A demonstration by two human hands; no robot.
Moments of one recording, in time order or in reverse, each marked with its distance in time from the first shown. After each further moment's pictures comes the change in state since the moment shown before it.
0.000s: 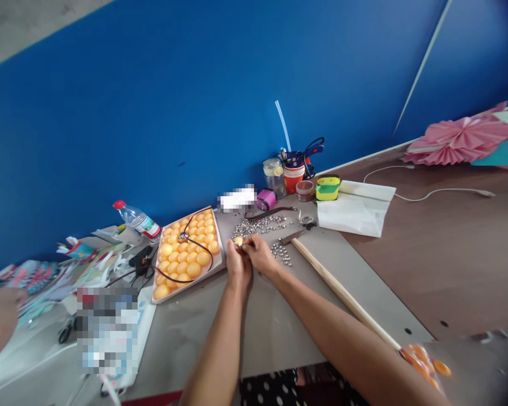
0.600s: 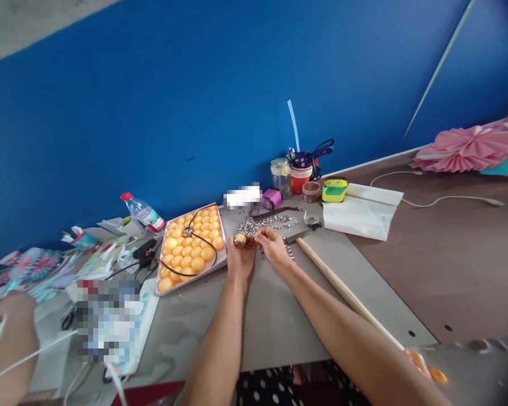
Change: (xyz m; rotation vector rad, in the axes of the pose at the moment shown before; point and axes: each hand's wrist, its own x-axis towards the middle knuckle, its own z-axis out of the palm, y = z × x) left_hand 0.007 0.011 -0.007 -0.171 -0.102 -0.096; right_hand 0.002 -0.016 -0.015 0.274 0.085 -0.010
